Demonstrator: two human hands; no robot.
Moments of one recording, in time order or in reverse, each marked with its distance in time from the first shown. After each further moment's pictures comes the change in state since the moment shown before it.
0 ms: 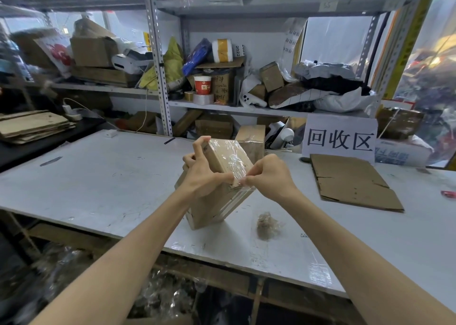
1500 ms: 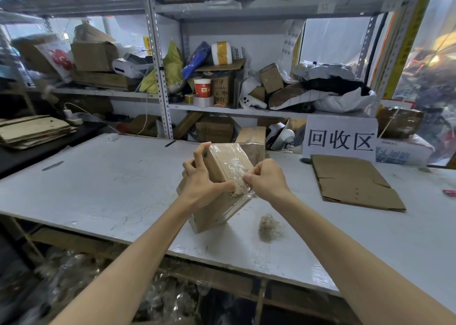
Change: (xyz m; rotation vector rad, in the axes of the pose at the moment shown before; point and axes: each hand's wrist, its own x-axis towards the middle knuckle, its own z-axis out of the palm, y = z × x) left_hand -0.014 -0.003 -0.002 0.061 0.006 0.026; right_hand 0.007 -0.003 0.016 0.094 0.086 0.150
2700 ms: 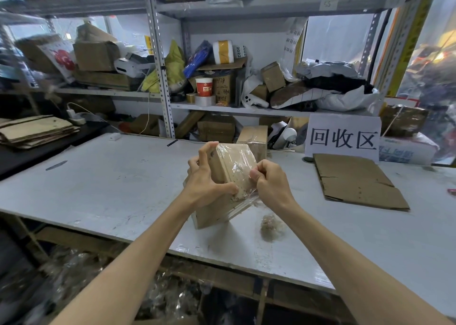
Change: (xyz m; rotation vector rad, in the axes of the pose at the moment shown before) left_hand -0.004 0.008 -0.006 0.035 -0.076 0.016; right_hand -0.008 0.017 0.004 0.267 0.033 -0.118
